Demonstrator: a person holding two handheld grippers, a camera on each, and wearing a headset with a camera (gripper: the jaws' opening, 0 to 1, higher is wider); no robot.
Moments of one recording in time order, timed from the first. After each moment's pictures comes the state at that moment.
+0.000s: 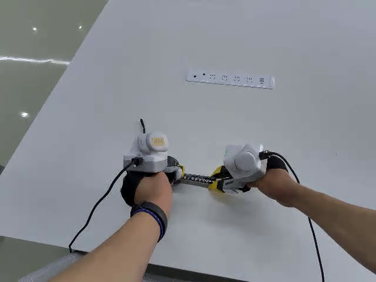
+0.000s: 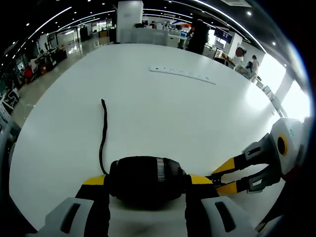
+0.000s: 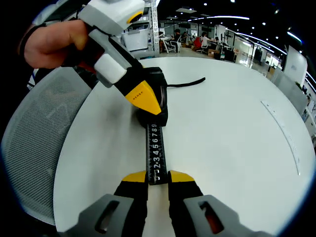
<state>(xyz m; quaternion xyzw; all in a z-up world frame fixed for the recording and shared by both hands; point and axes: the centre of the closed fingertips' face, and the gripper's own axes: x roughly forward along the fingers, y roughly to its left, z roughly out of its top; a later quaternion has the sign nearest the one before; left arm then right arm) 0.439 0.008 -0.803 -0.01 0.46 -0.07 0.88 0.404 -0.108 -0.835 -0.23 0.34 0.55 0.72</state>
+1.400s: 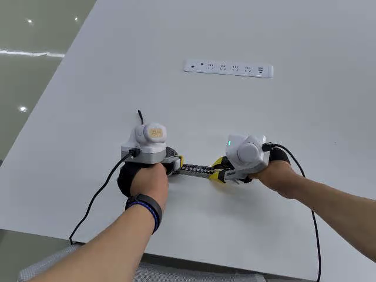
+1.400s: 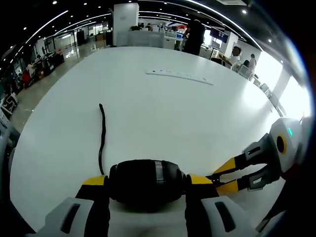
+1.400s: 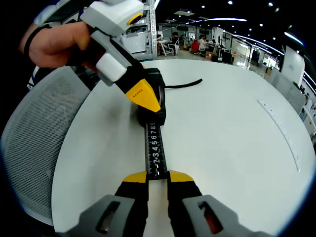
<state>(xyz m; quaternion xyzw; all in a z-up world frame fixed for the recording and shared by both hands) 0.441 0.006 -0.798 0.00 0.45 -0.08 0.89 0.404 -0.112 -0.834 -0.23 0.33 0.55 0.74</state>
